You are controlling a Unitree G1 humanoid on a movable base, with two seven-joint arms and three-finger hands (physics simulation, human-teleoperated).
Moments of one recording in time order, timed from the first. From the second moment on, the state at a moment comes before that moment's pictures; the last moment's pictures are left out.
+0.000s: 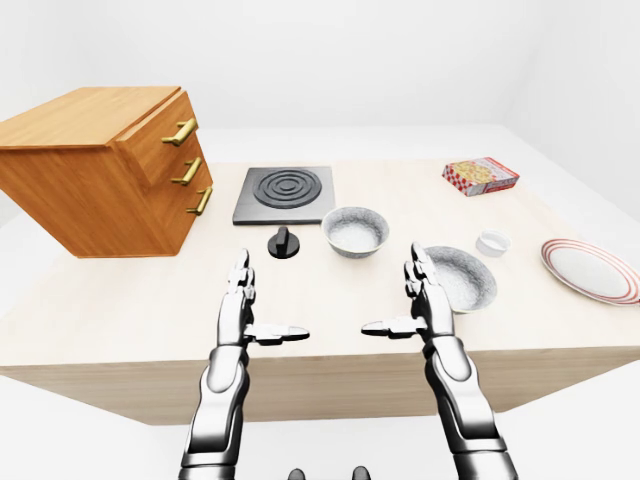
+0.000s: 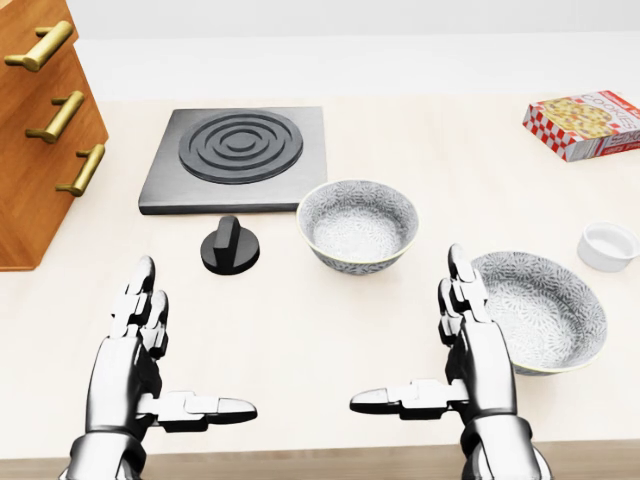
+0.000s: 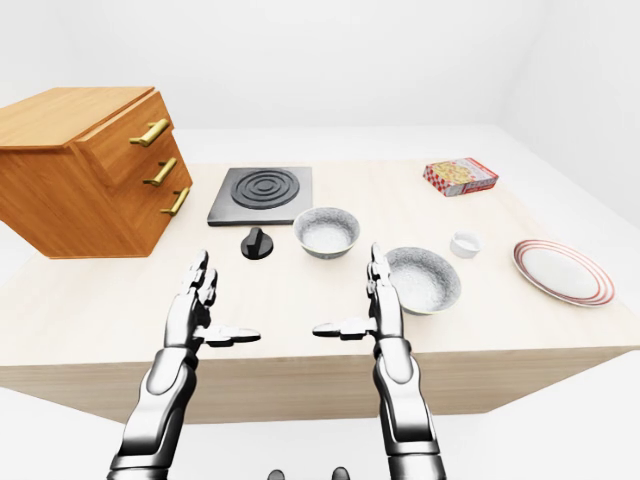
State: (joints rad) left arm 0.00 0.01 0.01 -0.01 -0.01 0.01 -0.02; right arm -0.01 -0.01 -0.01 -0.01 0.01 0.02 0.01
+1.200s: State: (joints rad) left arm -0.15 0.05 0.06 -0.33 -0.04 0.09 -0.03; right arm -0.13 -0.05 -0.07 -0.28 0.09 0.09 0.07
